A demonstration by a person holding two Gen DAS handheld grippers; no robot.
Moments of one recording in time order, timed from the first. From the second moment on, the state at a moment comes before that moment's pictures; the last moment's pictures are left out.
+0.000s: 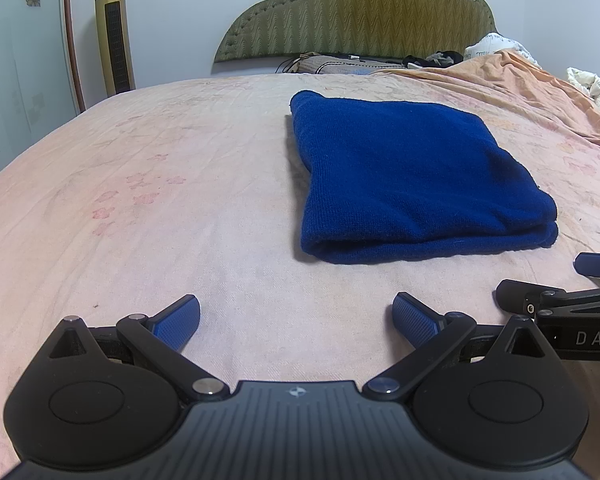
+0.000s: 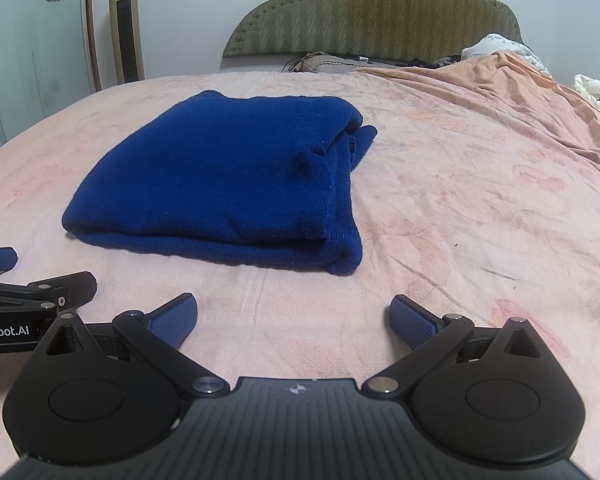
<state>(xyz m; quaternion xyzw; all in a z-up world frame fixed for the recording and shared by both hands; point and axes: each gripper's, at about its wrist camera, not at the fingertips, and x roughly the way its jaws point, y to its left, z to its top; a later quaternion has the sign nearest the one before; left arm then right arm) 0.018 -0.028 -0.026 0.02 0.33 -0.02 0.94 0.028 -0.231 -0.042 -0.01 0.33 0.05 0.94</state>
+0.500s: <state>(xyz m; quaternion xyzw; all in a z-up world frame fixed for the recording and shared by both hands) 0.014 -0.029 -0.023 0.03 0.33 -0.02 0.94 0.020 -0.235 -0.034 0.01 0.32 0.05 0.94</state>
